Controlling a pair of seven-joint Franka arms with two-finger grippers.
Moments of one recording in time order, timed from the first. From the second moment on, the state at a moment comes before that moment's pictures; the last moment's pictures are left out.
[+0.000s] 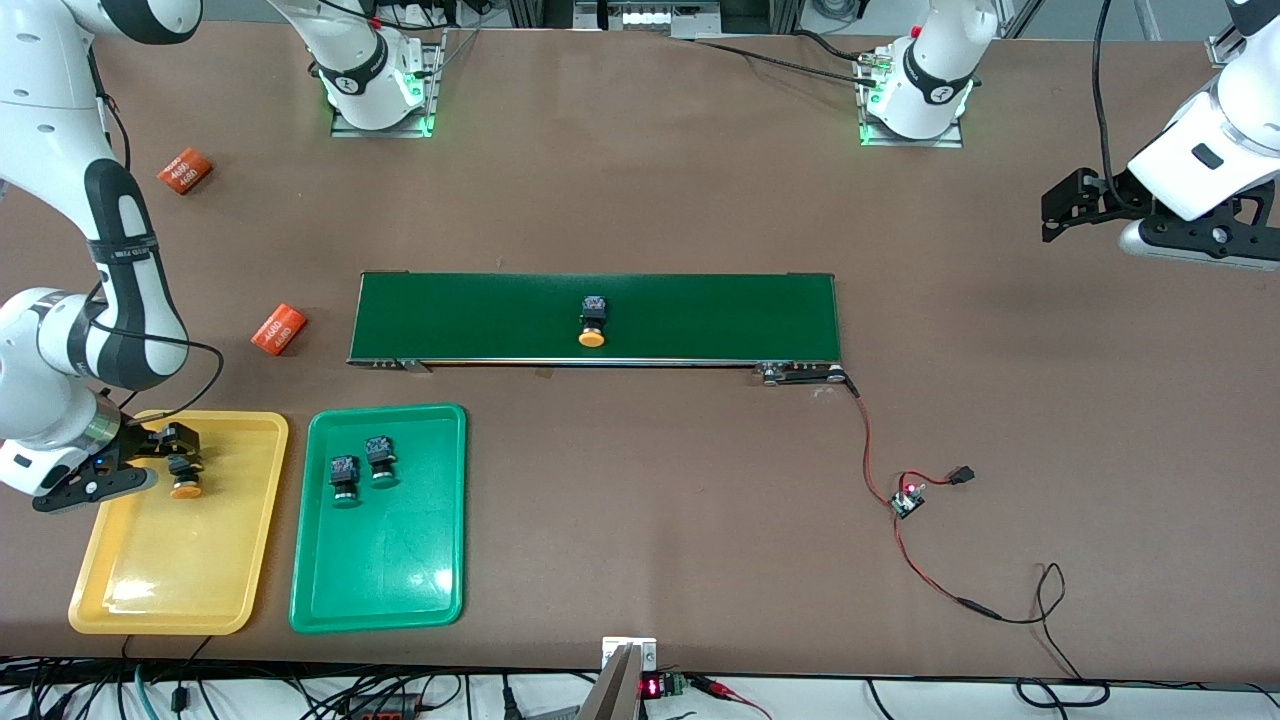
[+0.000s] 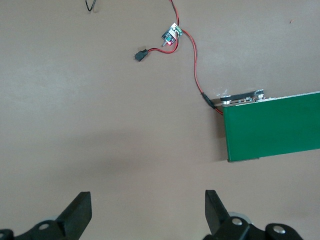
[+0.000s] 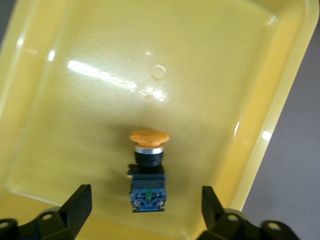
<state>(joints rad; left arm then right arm) -0.01 -0.05 -0.07 -1.69 0.02 1.59 0.05 -0.21 0.73 -0.02 -1.49 -0.11 2.34 -0.50</state>
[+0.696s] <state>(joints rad) -0.01 -0.05 -0.08 -1.69 0.02 1.59 0.05 0.00 0.37 0.00 -1.81 0.00 2.06 -0.18</state>
